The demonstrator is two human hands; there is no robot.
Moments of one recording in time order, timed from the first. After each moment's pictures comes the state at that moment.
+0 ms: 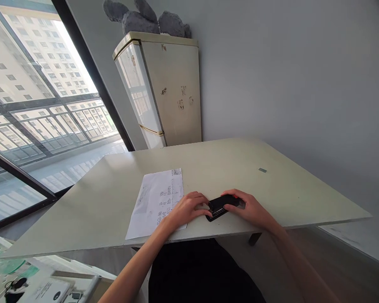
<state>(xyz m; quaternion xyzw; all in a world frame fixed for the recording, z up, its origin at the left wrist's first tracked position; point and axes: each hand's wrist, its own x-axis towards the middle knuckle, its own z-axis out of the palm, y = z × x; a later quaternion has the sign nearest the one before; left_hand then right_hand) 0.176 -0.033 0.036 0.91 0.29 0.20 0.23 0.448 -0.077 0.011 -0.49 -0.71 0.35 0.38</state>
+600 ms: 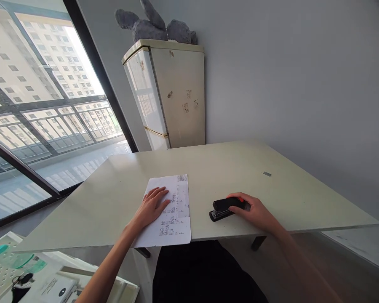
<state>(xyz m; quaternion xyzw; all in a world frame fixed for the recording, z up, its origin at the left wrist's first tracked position) 0.023 -0.024 0.023 0.82 0.54 0.19 0.08 0.443 -0.082 0.010 -0.53 -0.68 0.36 0.37</state>
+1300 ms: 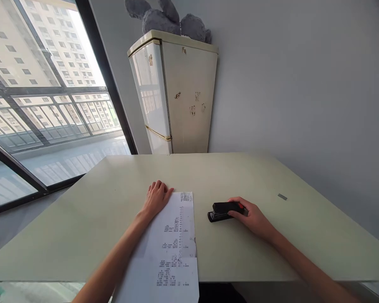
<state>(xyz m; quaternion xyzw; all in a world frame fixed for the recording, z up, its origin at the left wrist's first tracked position) 0.034 0.084 0.019 0.78 0.58 0.25 0.02 0.421 -0.001 0.009 -0.53 -0.70 0.33 0.35</state>
